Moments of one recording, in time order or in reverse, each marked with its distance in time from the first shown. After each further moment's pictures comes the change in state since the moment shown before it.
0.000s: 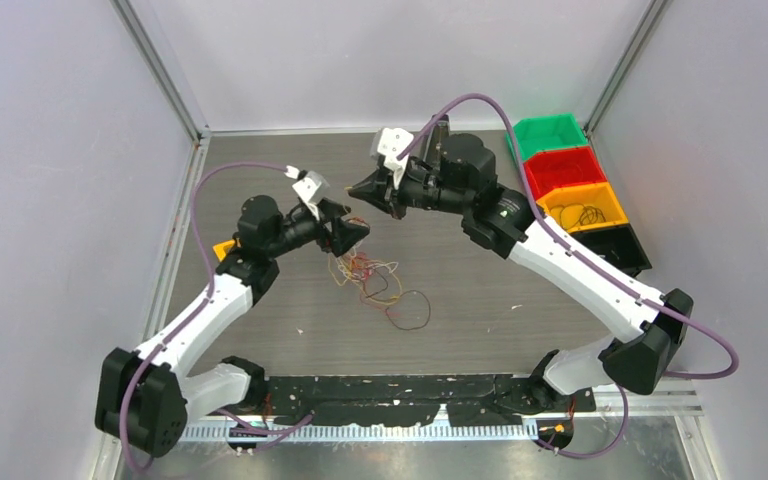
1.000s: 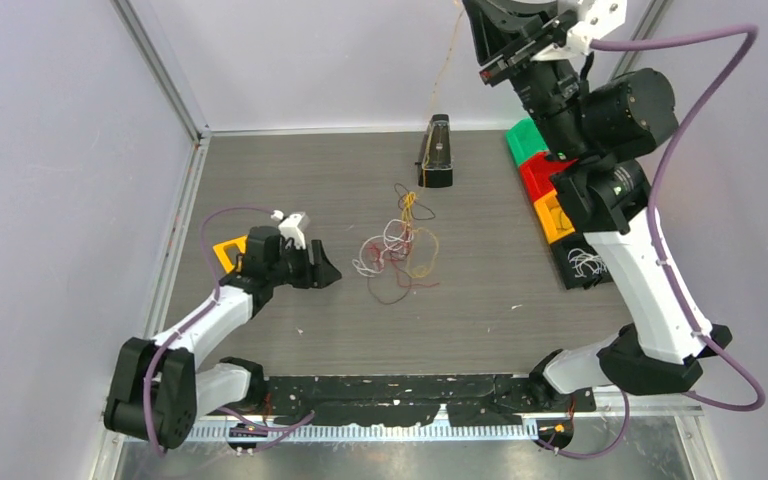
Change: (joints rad) left arm 0.090 0.084 -0.210 -0.311 -0.227 -0.224; right arm -0.131 0.015 0.602 0.164 0.454 0.006
